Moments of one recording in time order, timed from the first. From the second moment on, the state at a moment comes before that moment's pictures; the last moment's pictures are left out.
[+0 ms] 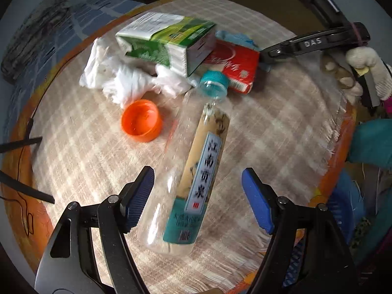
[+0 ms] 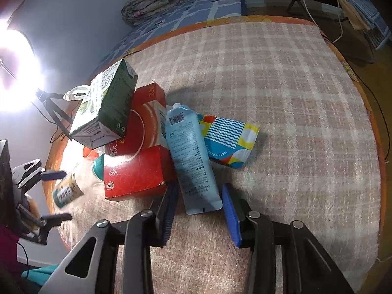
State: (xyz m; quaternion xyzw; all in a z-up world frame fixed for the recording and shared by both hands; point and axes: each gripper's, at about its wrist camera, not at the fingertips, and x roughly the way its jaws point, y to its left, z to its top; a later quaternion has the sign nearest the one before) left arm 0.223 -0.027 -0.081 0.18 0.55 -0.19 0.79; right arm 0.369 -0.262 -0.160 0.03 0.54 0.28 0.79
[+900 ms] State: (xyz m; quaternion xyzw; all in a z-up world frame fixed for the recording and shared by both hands) left arm 0.227 -0.038 -0.114 0.14 0.54 -0.14 0.82; right arm 0.385 -0.228 -0.160 0.03 0.53 0.29 0.80
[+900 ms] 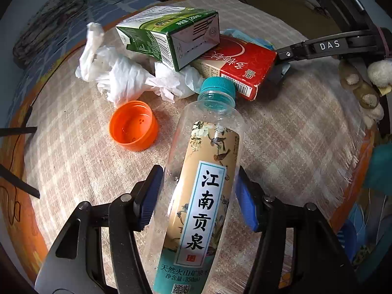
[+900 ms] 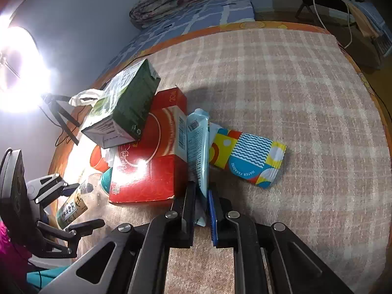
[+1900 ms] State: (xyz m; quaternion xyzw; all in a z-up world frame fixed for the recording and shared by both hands) left arm 0.087 -0.033 -0.024 0.06 0.47 -0.12 0.87; right arm 0.209 -0.277 -0.044 0.00 0.44 0.31 0.84
